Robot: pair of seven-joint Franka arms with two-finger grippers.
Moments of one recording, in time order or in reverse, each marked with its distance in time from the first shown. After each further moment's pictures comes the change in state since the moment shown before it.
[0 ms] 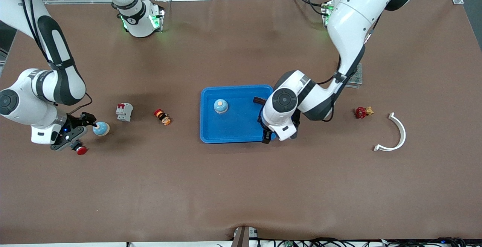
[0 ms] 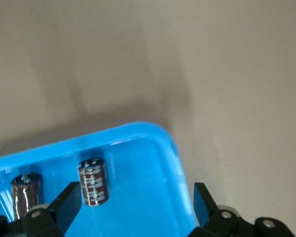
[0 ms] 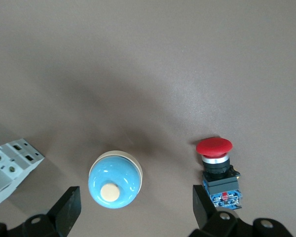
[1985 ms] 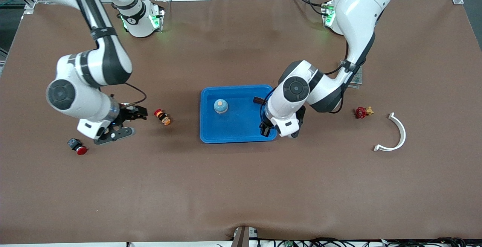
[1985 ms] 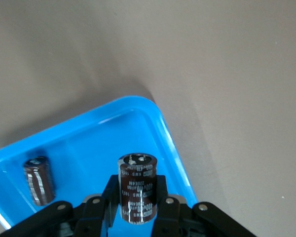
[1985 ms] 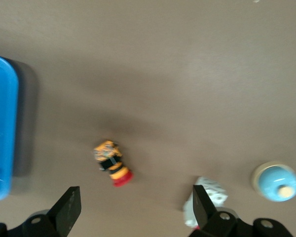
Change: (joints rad) left arm 0.010 -0.060 -0.015 -0.082 -0.102 0.108 0.129; right arm 0.350 -0.128 0.000 0.135 0.079 -0.360 0.665
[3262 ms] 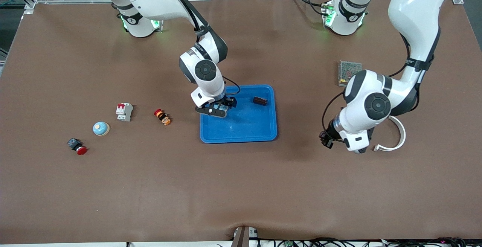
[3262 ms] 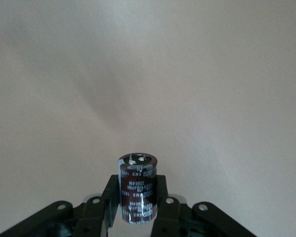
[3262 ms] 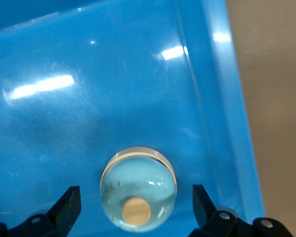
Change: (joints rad) left arm 0.327 -0.178 -0.010 -0.234 0.015 -0.017 0.391; right arm 0.550 0.263 0.029 -0.050 0.005 0.401 1.097
